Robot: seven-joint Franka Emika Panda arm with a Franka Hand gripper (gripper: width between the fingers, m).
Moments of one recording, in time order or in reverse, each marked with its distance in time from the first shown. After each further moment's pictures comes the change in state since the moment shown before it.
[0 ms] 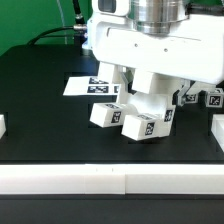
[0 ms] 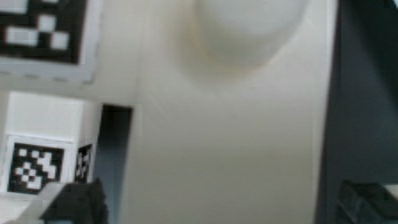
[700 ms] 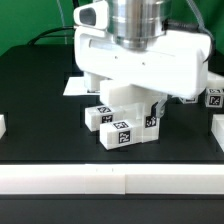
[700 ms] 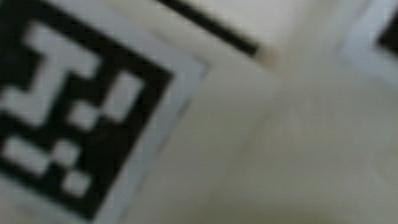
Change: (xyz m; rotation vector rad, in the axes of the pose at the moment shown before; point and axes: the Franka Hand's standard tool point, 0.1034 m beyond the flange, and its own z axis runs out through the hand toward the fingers) arm 0.017 0.026 0.021 -0.019 0.013 0.021
